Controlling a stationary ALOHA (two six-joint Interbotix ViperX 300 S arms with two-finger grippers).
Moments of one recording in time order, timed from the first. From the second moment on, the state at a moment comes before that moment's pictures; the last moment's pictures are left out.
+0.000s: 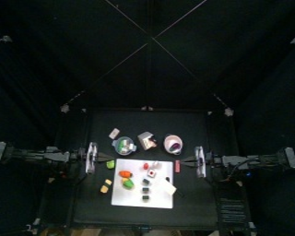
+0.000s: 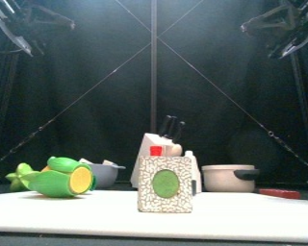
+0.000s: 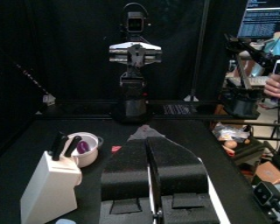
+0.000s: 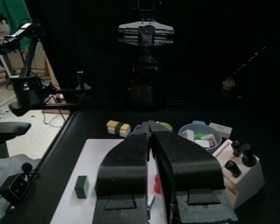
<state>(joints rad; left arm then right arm) 0.00 -0.96 1.17 0.00 -0.30 0.00 0.00 -0.96 1.17 0.00 -0.29 0.00</state>
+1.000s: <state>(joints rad) 0.07 -0.63 1.15 -0.27 -0.40 0.00 0.01 -0.33 0.84 0.48 0.00 0.05</state>
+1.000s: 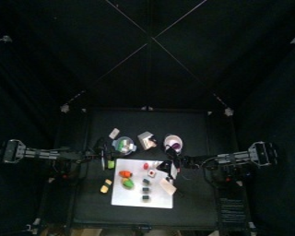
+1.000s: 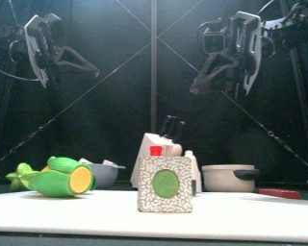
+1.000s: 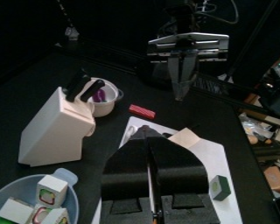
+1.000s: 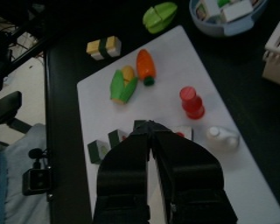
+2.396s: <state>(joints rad) 0.12 -0.64 1.18 -0.03 -0.49 0.02 0.17 -0.06 0.62 -0.44 0.46 1.02</state>
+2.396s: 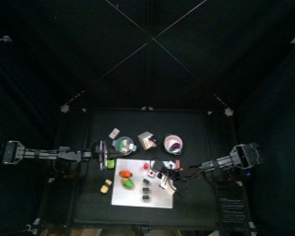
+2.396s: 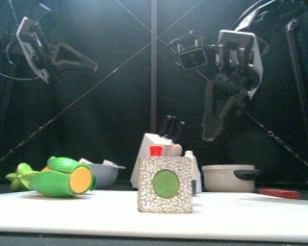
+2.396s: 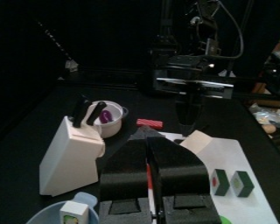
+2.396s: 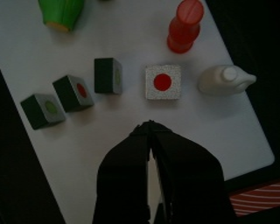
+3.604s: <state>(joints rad) 0.20 -0.62 1.14 0.12 -0.21 0.02 0.20 0.14 0.50 -0.63 0.56 1.24</state>
